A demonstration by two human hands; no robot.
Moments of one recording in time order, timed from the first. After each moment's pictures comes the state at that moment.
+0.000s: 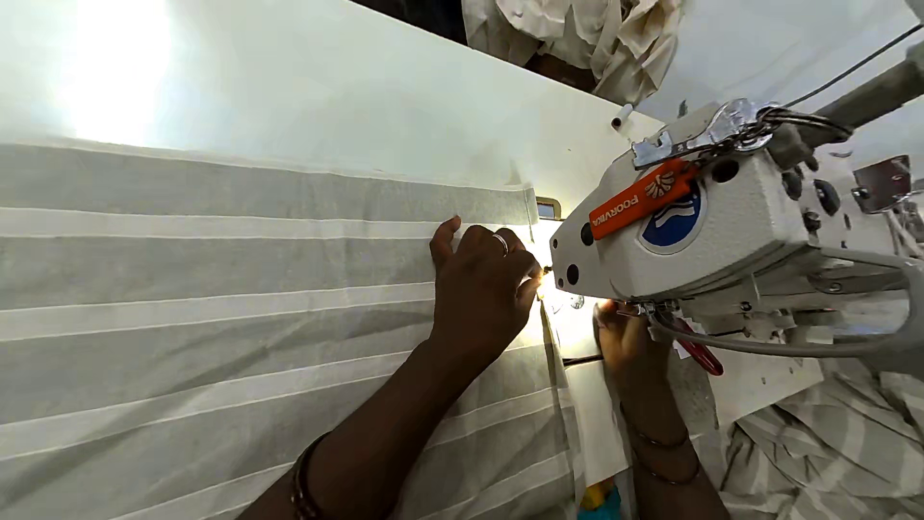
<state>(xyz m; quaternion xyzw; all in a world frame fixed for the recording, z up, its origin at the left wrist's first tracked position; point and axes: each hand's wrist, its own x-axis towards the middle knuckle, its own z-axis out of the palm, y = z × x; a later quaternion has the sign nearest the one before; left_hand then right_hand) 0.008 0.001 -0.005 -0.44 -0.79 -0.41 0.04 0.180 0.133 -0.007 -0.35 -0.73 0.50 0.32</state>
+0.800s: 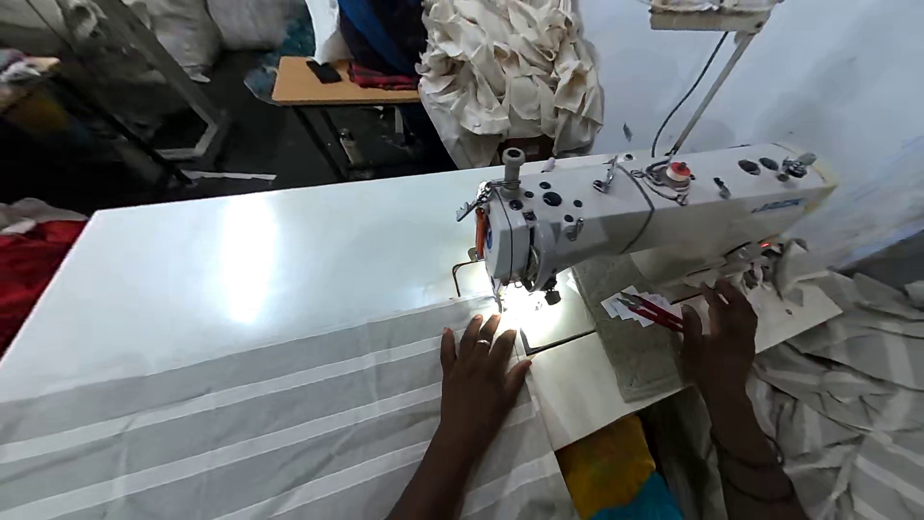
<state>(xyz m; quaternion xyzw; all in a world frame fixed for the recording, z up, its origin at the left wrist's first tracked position) 0.089 -0.040 -0.031 -0.49 -0.84 -0.23 0.09 0.327 0.220 0.012 -0.40 -0.86 0.03 0.32</state>
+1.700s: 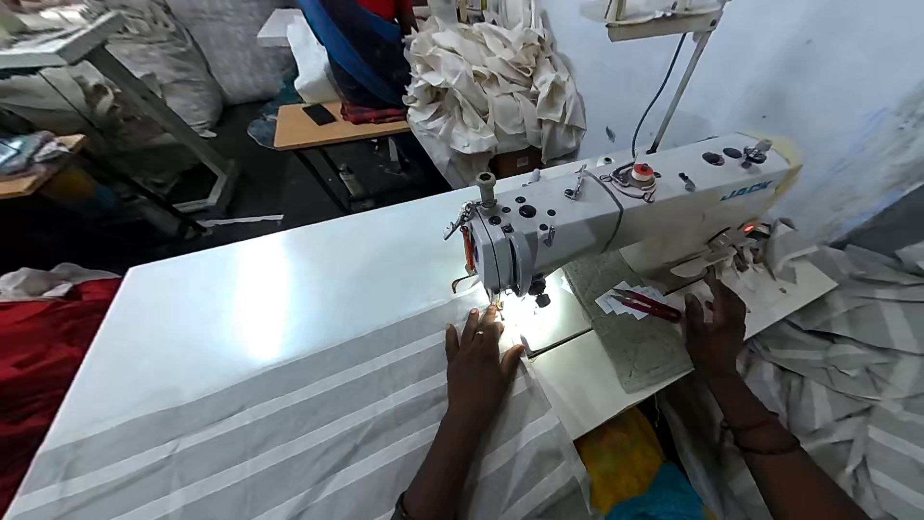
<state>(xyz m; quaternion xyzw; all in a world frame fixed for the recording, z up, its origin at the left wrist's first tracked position) 0.068 -0.027 -0.024 -0.48 -0.85 -0.21 0.05 0.342 0.252 -0.033 -0.42 -0.80 0.08 0.43</state>
